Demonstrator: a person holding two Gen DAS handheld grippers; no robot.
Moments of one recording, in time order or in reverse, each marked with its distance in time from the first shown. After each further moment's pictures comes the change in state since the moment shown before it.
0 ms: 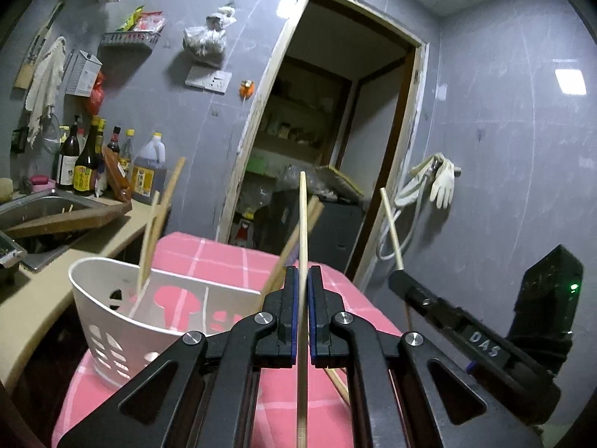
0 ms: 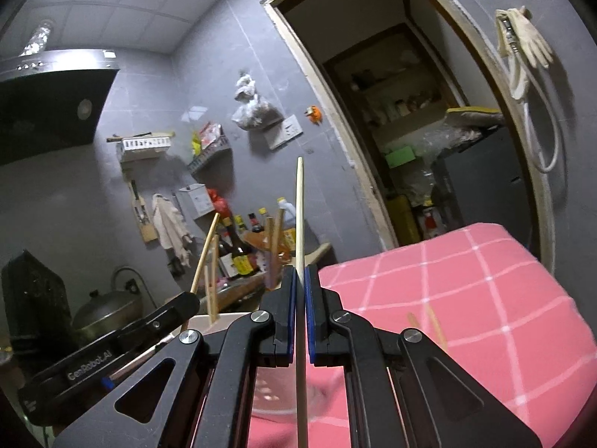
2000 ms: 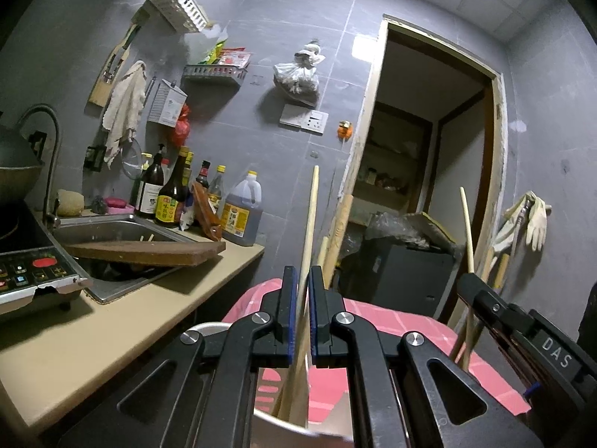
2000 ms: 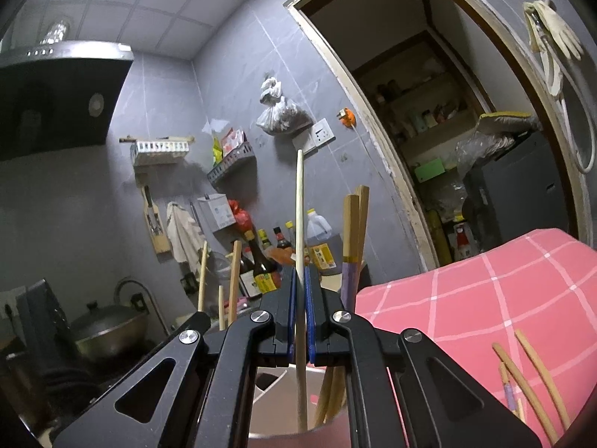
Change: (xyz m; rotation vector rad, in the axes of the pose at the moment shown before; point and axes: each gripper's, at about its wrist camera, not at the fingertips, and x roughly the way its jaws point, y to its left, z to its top) left arm 0.026 0.096 -0.001 -0.018 -0.179 0.330; right arm 0.092 0.038 -0.022 -0.022 -0.078 0.078
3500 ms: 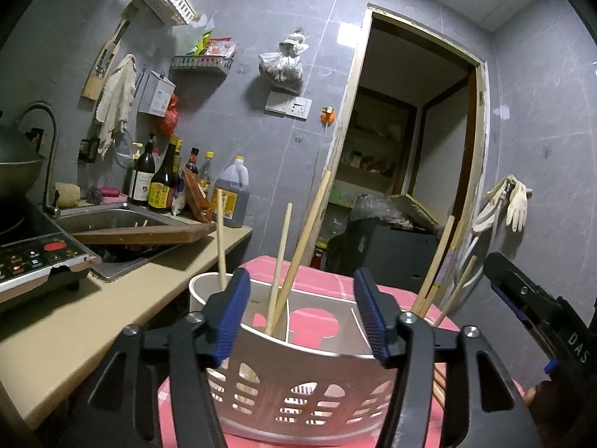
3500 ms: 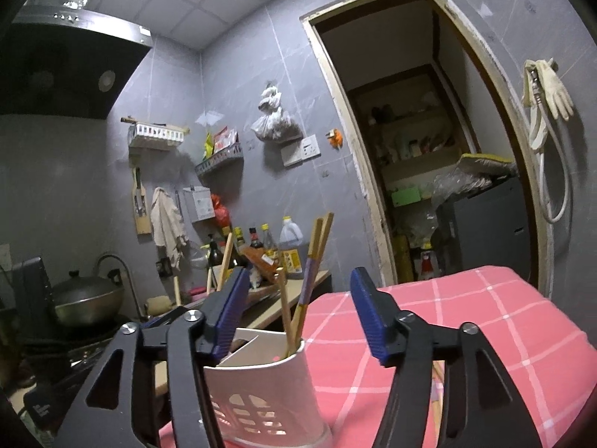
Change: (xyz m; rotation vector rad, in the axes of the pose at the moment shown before) left arm -0.042 -0.010 -0.011 0.009 0.058 -0.052; right arm -0.064 0.008 0.003 -0.151 -0.035 -0.110
